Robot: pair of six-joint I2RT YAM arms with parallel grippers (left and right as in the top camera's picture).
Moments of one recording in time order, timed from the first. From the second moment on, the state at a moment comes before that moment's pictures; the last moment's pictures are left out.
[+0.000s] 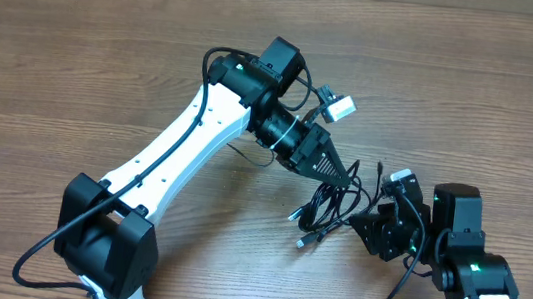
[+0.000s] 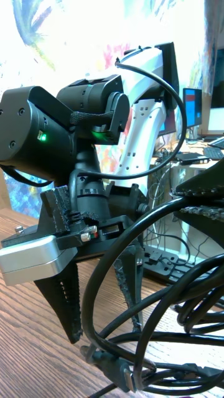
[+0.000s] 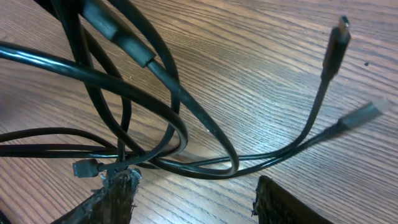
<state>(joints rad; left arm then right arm) -0.54 1.85 1.65 -1.21 1.25 0.05 0.11 0.89 0.54 -0.65 -0.47 -0.19</state>
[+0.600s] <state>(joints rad) -0.63 1.85 1.65 -1.21 1.26 0.05 0.11 0.89 0.54 -0.65 -0.47 -0.19</state>
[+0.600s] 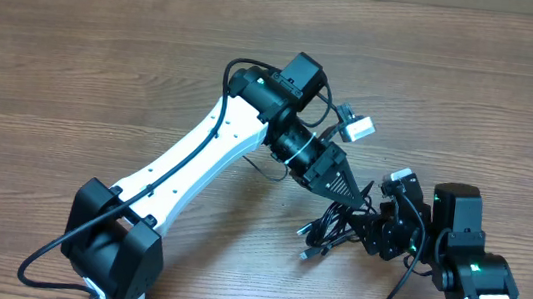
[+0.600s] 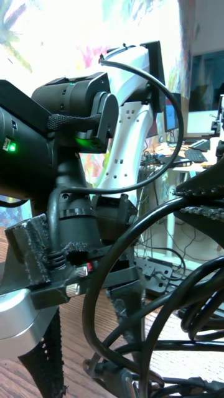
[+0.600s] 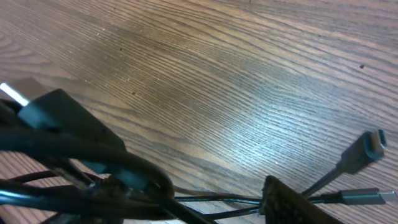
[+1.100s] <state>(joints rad) -0.63 1.85 1.65 -1.20 1.26 0.05 0.11 0.89 0.54 -0.64 -0.47 -0.19</state>
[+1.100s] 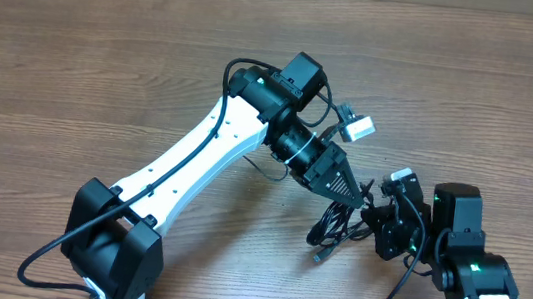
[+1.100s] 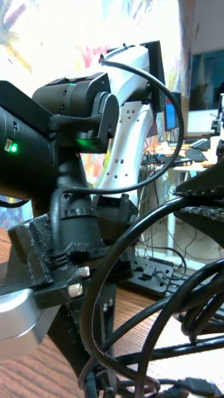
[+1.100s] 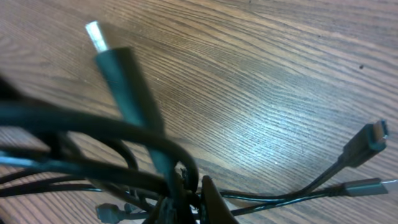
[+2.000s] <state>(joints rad) -0.40 1.85 1.65 -1.20 0.83 -0.37 0.11 0.89 0.54 -0.64 -0.47 -0.20</state>
